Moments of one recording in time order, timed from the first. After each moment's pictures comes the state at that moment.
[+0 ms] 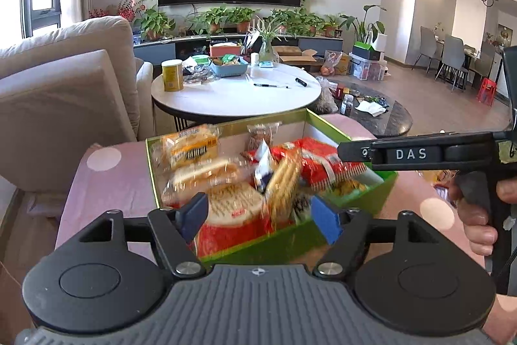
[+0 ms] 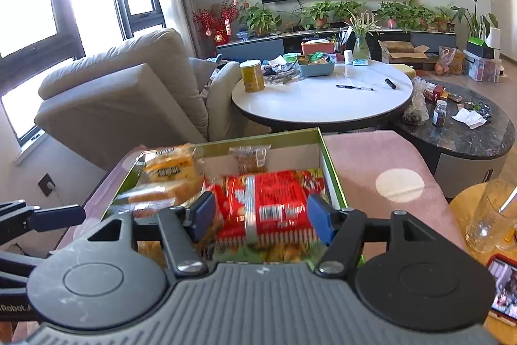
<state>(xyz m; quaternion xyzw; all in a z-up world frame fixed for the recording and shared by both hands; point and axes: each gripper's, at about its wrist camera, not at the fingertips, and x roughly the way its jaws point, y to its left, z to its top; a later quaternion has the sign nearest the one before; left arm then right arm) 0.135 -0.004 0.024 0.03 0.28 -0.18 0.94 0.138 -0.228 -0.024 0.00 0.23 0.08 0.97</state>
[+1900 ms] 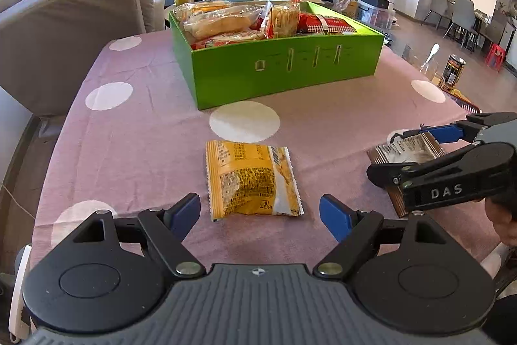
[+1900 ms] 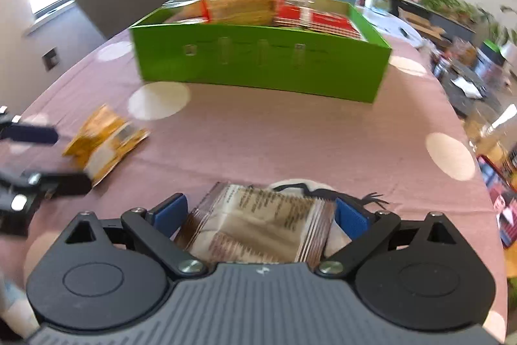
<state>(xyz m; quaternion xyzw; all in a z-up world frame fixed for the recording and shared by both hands) 0.028 0.031 -0.055 0.04 0.37 -0.16 0.91 0.036 -0.200 -0.129 -0.12 0.34 0.08 0.93</state>
